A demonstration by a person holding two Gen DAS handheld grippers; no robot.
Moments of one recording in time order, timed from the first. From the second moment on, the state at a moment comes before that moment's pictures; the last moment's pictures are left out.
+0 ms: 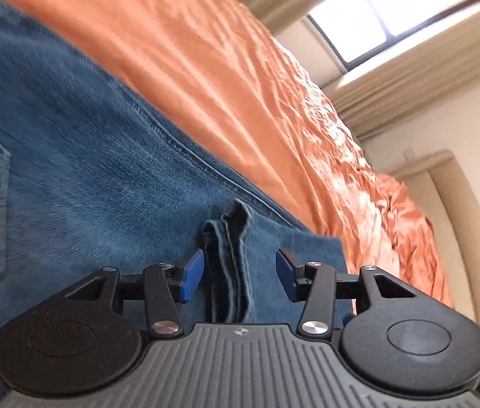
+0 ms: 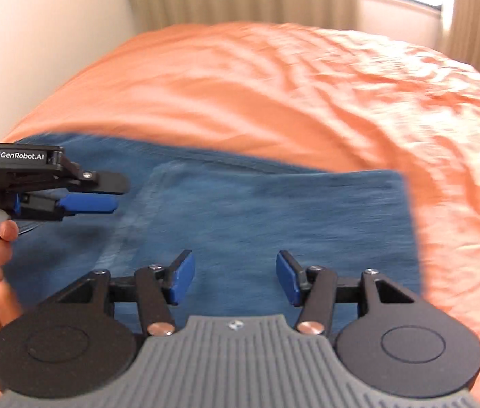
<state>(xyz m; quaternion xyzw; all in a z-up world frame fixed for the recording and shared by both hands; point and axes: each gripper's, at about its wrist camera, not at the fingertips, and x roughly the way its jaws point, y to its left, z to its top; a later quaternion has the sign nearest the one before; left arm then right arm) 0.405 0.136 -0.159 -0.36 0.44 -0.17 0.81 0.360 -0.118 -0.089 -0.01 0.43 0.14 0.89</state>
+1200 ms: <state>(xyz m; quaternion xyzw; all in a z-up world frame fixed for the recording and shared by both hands) 0.423 0.076 -0.160 -0.05 0.40 -0.15 0.90 0.489 -0.208 -0.152 -0.03 0.43 0.07 0.90</state>
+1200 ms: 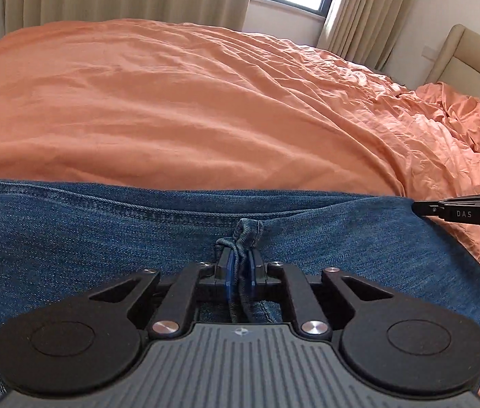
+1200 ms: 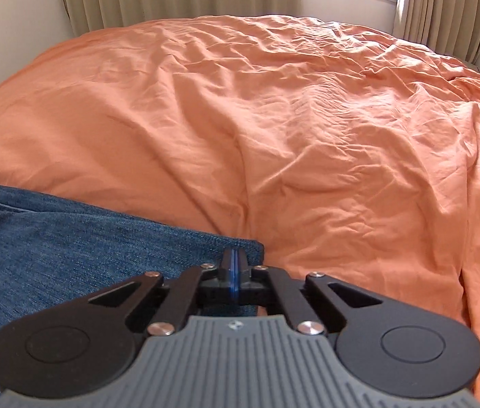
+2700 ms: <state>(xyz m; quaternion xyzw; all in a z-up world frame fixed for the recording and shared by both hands) 0.236 0.199 -0.068 -0.15 0.34 -0.01 0.93 0.295 -0.112 -0.043 -0.13 0.34 0.28 0.89</state>
